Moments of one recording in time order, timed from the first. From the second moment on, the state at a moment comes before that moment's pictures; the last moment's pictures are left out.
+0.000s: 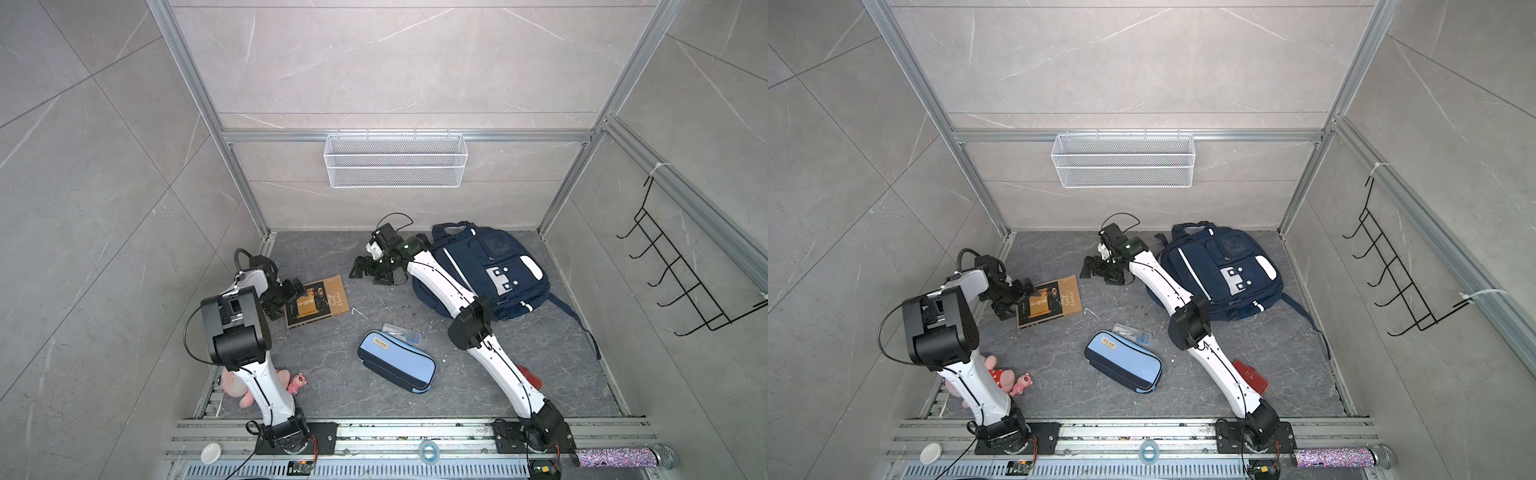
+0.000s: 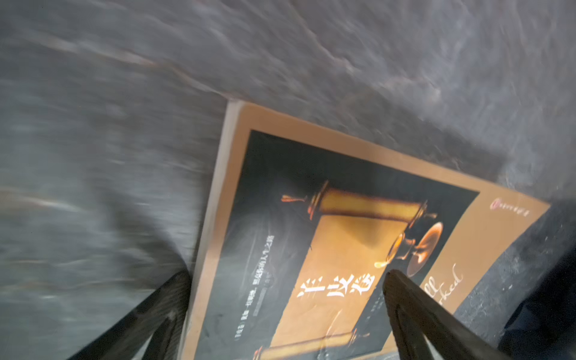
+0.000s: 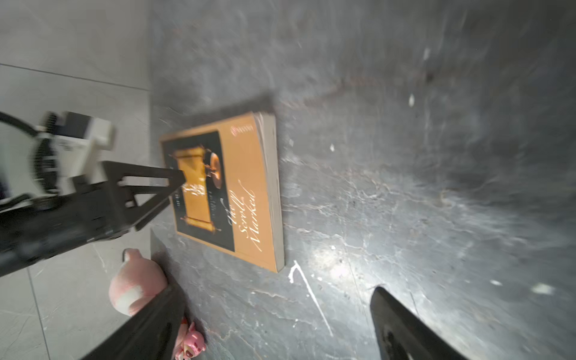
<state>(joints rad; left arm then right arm) 0.26 1.92 1.29 -0.72 0.30 -0.35 0.69 2.79 2.88 -1.10 -0.46 0.66</state>
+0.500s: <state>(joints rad) 0.14 1.96 1.35 -0.75 0.32 -0.36 0.66 2.79 2.71 -0.93 -0.53 0.71</state>
